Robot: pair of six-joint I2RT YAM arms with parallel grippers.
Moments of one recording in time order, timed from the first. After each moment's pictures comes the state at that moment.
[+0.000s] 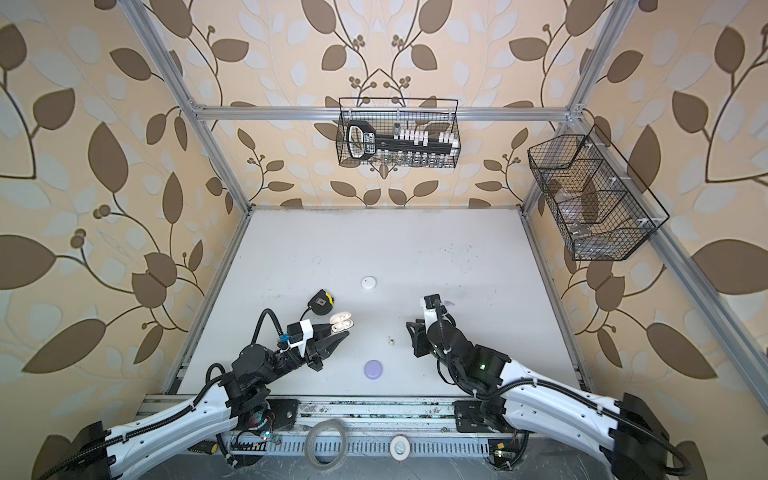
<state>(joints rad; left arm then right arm) -0.86 0.50 0.00 0.68 0.24 -0.02 0.91 0.94 0.33 -0.12 0.23 0.59</state>
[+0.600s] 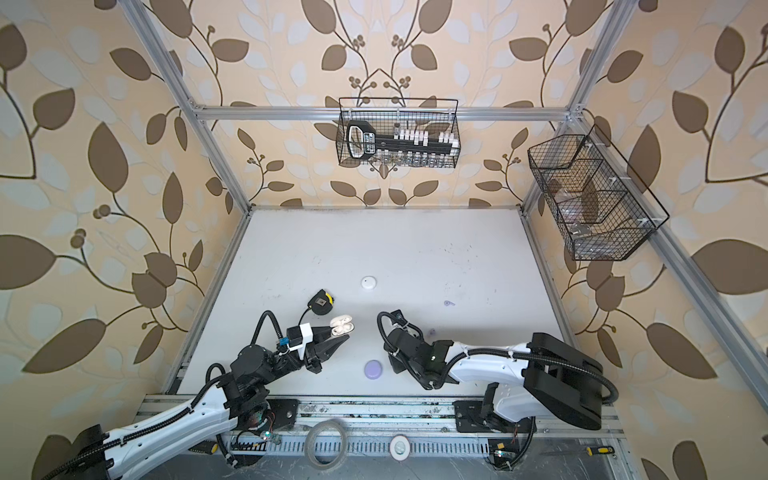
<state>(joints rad) -0.86 0.46 0.00 0.64 0.26 0.00 1.10 1.40 0.53 -0.12 0.33 0.61</state>
